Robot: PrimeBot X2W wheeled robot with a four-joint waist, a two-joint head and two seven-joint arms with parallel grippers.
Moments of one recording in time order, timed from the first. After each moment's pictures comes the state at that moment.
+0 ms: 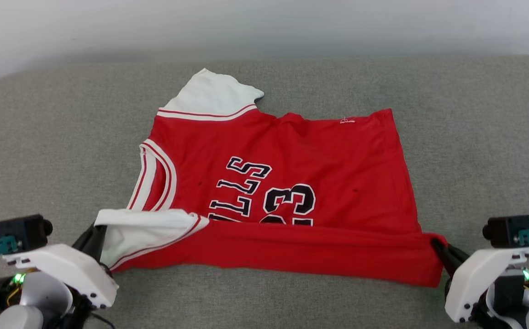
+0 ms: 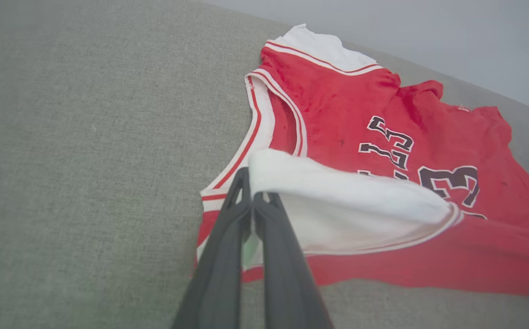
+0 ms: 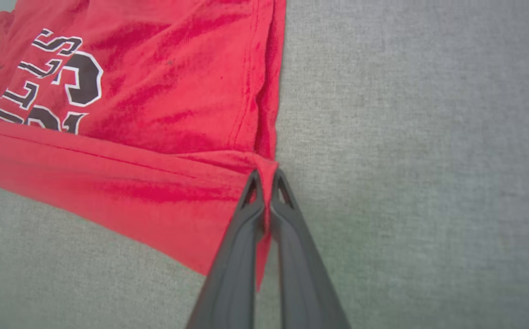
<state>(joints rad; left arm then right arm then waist) -0.01 0.59 -0.23 -0.11 -0.88 0.24 0.18 0.00 -0.15 -0.03 -0.01 0.34 0.13 0.52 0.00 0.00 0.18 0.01</state>
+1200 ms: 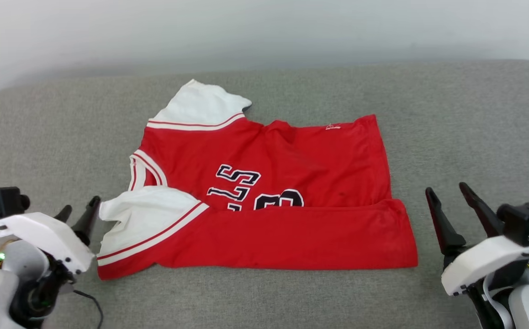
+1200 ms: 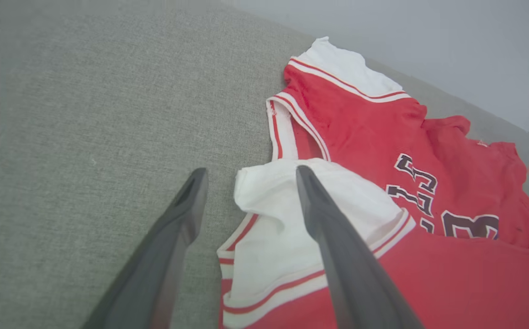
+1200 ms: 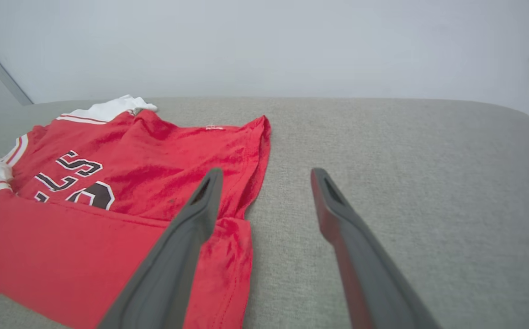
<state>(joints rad) -0.27 0.55 -0.24 0.29 -0.97 0.07 0.20 -0.18 -0.23 0.09 0.21 0.30 0.13 -0.02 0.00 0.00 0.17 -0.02</state>
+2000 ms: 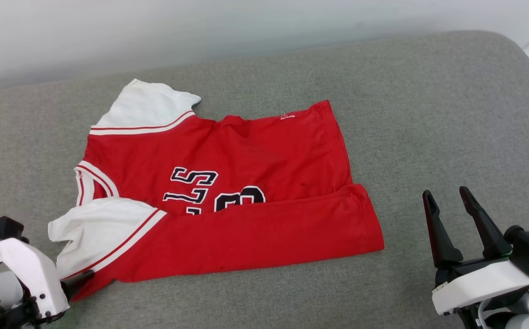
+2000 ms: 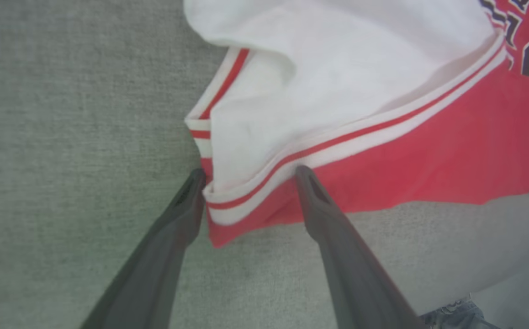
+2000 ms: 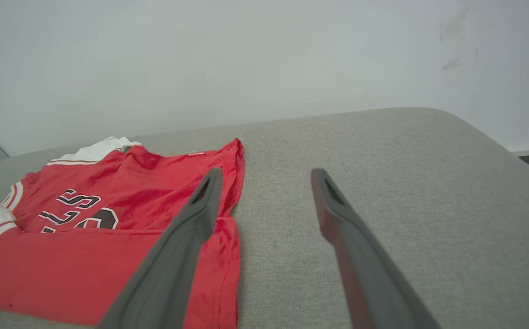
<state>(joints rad) -0.13 0.77 -0.27 0.14 -1.13 0.14 0.68 0.00 -0.07 0.01 -0.11 0.22 0.13 -0.01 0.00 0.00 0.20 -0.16</state>
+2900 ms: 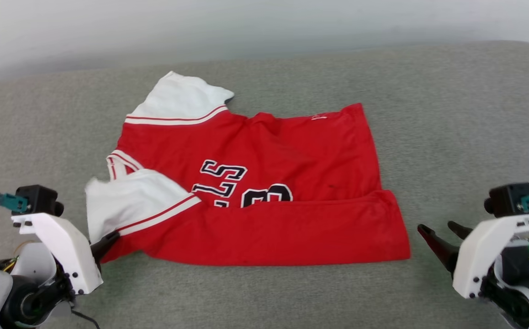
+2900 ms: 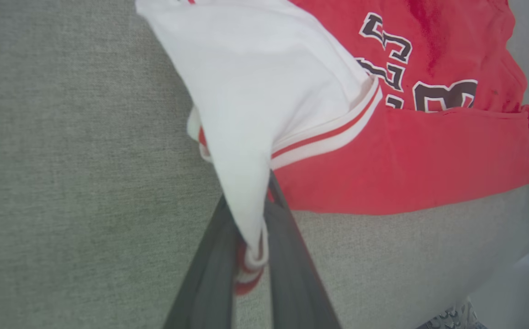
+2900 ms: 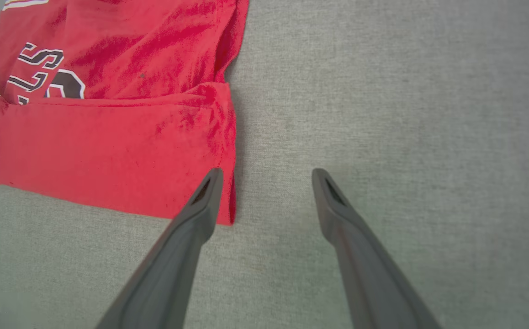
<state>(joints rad) -0.23 0.70 -0.32 0.11 -1.08 0.05 0.58 -0.13 -0.23 0.00 0.00 0.46 0.13 0.67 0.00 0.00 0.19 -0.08</state>
